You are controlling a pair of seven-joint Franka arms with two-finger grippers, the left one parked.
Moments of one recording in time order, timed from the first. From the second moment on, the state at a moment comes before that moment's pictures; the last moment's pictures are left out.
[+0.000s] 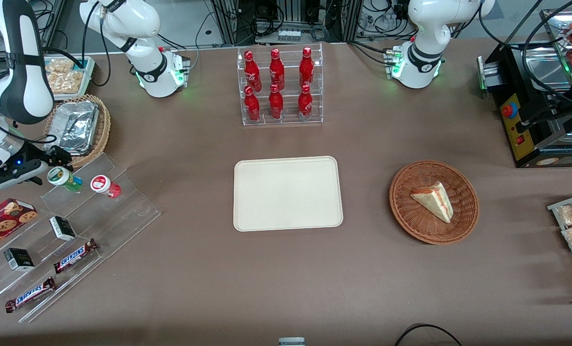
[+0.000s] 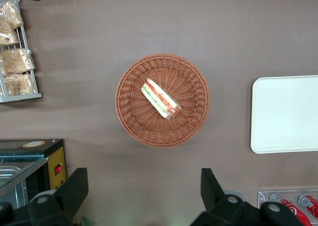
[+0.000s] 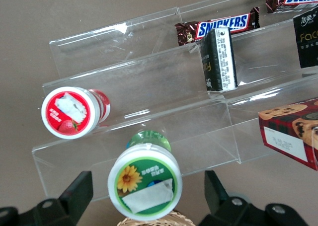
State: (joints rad) arm -0.25 -0.06 -0.11 -2.30 0.02 2.32 -0.82
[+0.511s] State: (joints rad) arm -0.25 -0.06 -0.10 -2.30 0.04 2.33 -0.83
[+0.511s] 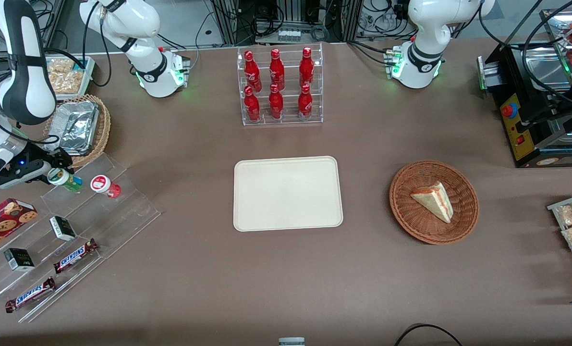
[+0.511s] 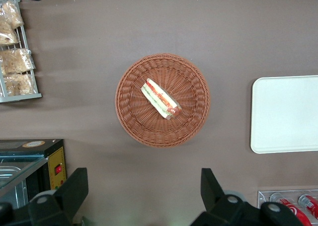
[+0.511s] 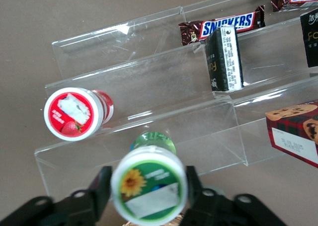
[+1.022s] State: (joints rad) arm -0.24 -0.07 -0.09 -2.26 0.04 2.30 -0.83
